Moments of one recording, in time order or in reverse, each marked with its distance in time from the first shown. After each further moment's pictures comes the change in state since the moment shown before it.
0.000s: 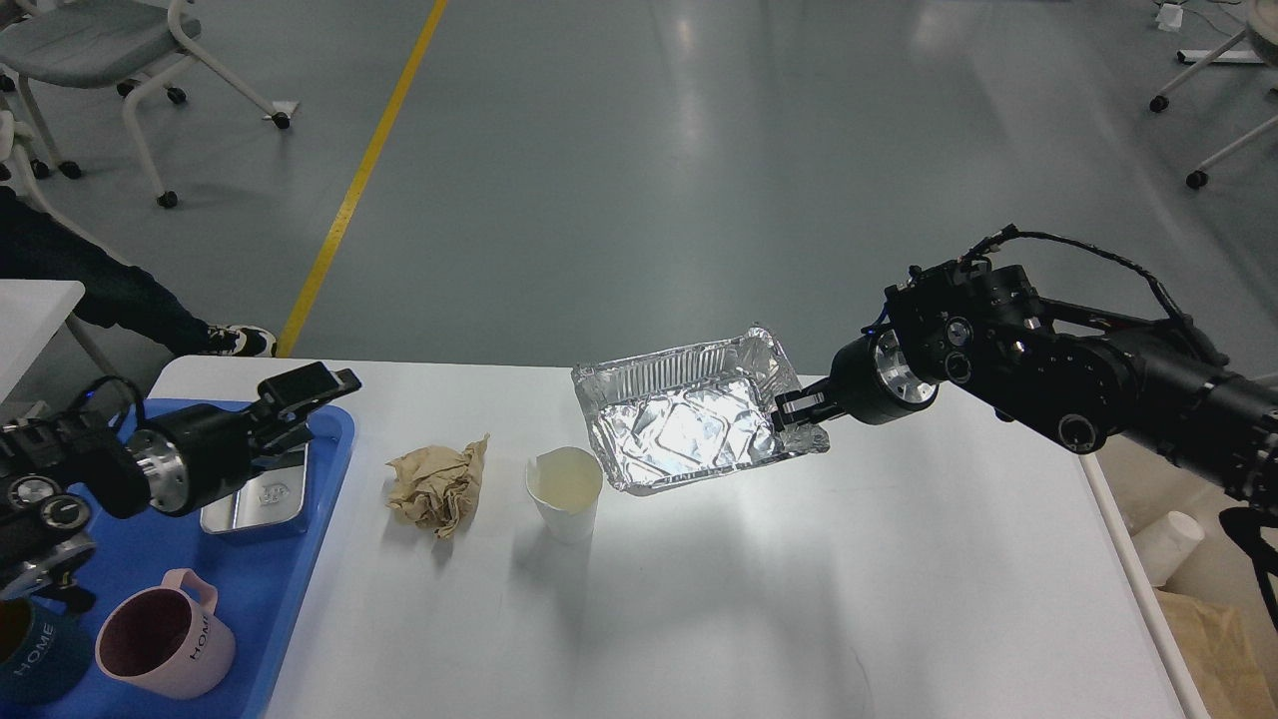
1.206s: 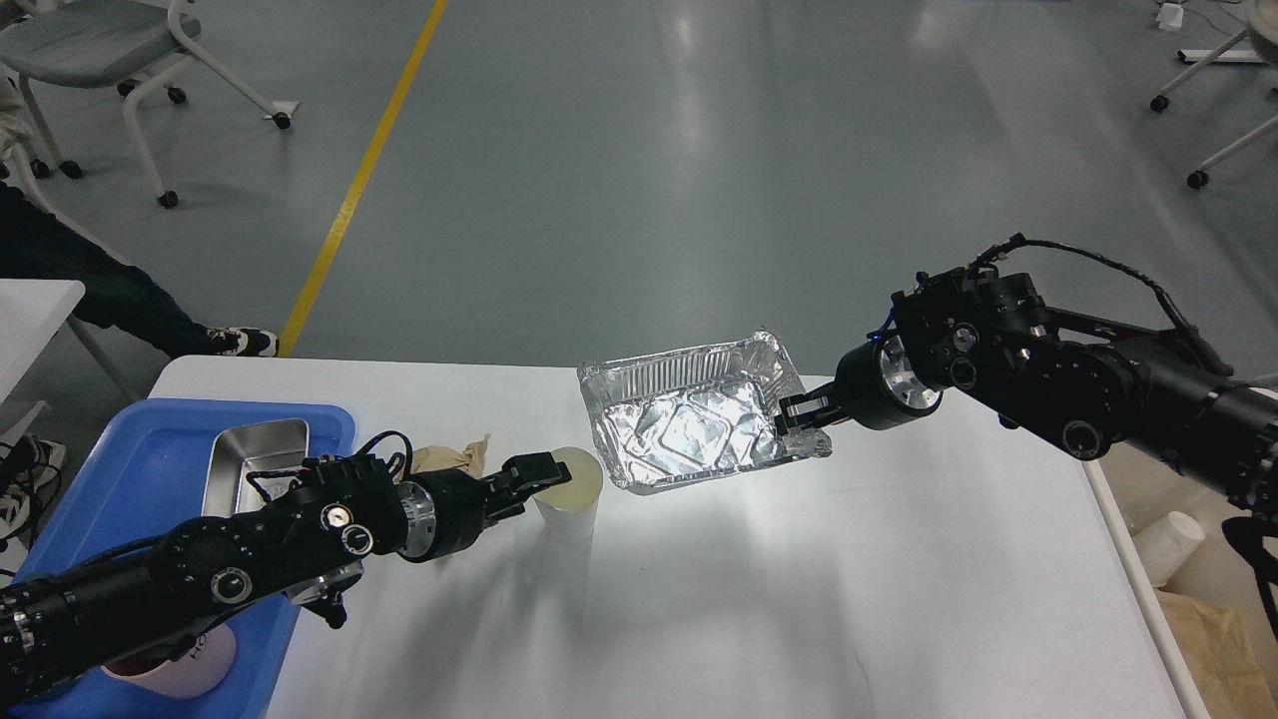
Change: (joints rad) left arm -0.143 -0.487 0.277 0.299 -0.016 0.008 0.045; right arm -0.025 -0.007 0.021 0.000 -0.001 -0.005 0.000
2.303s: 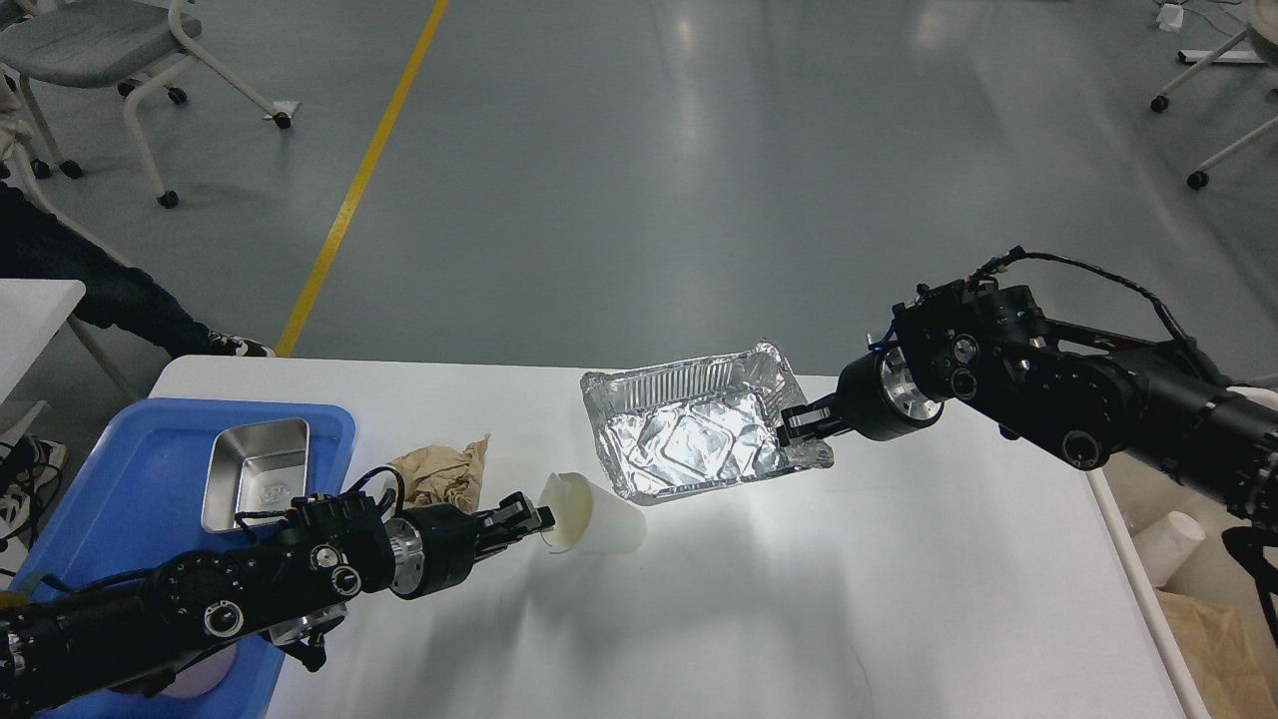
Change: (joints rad) left arm 0.031 0.021 0.103 0.011 -0.032 0.030 -0.153; right arm -0.020 0.000 0.000 0.000 0.000 -0.002 0.000
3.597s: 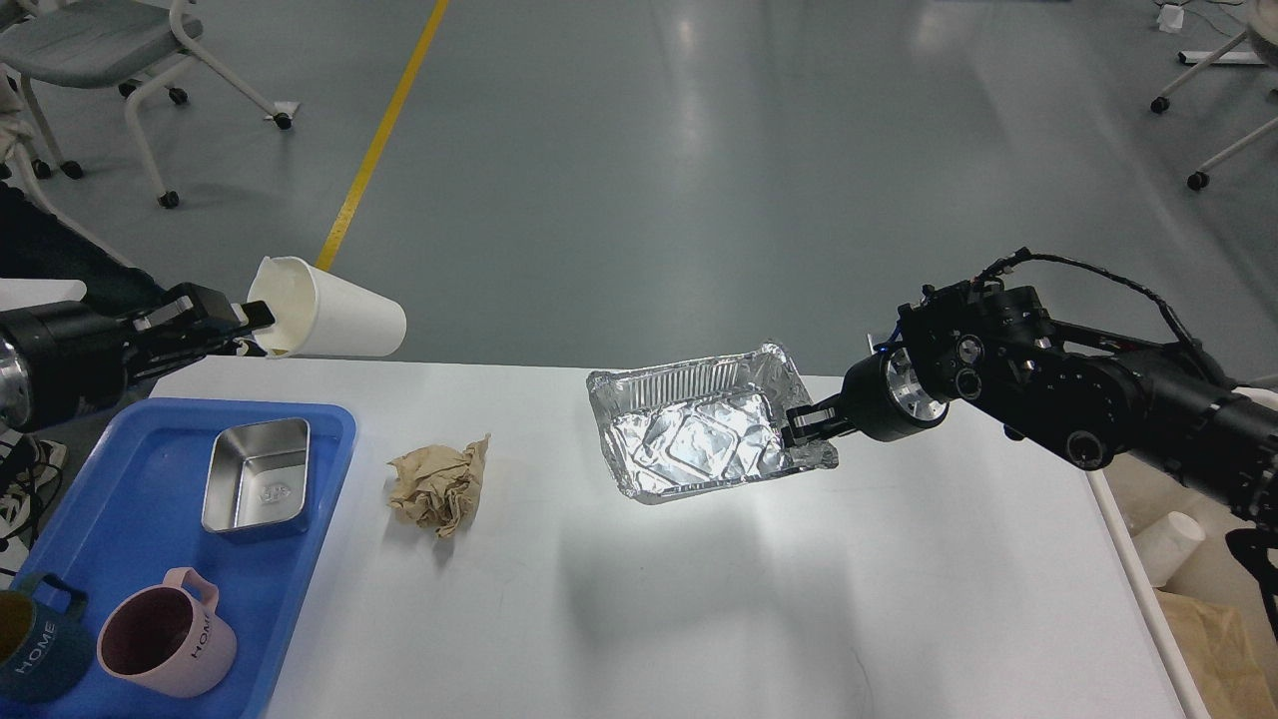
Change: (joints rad) left arm -0.303 0.820 -0.123 -0.488 -0.062 -0.163 0.009; right arm -0.006 -0.007 0.005 -0.006 0.000 0.005 0.001
